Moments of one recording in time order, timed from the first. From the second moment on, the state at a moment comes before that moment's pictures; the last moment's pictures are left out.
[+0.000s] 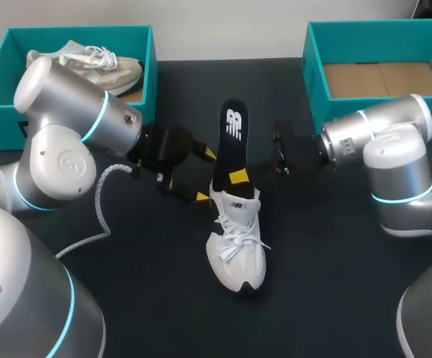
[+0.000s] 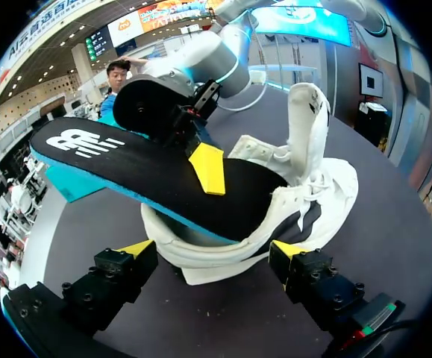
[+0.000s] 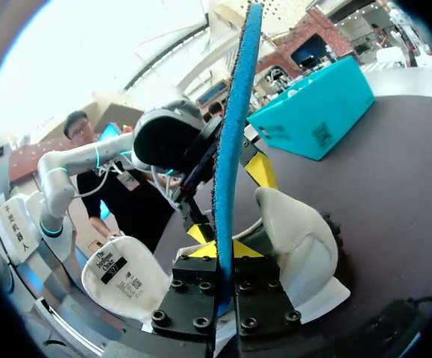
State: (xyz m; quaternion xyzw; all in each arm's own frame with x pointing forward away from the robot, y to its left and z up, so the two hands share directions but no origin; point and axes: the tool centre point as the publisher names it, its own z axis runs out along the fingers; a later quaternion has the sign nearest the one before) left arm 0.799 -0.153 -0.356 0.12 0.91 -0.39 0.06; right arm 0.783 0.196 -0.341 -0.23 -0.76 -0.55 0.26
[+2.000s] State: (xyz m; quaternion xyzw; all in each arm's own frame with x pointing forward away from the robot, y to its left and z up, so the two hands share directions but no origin) left arm 0.799 -0.153 -0.356 0.12 0.91 -0.39 0.06; right arm 0.764 0.197 -0.351 -0.23 -0.77 -0.50 0.32
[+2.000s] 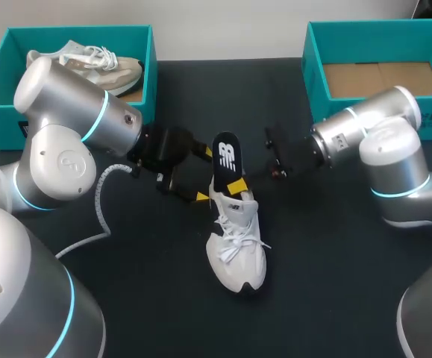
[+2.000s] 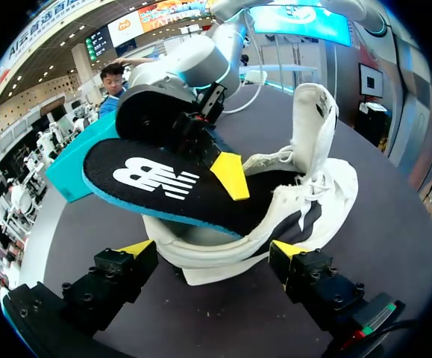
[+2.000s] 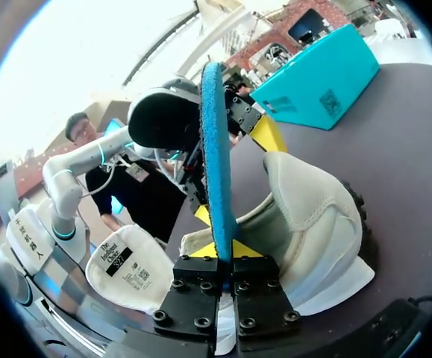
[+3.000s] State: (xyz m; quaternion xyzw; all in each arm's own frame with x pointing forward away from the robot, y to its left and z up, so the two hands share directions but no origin) left arm 0.799 -0.153 -0.356 0.12 0.91 -0.39 0.06; right arm 0.773 0.197 -0.346 -0.23 -0.77 -0.47 0.36
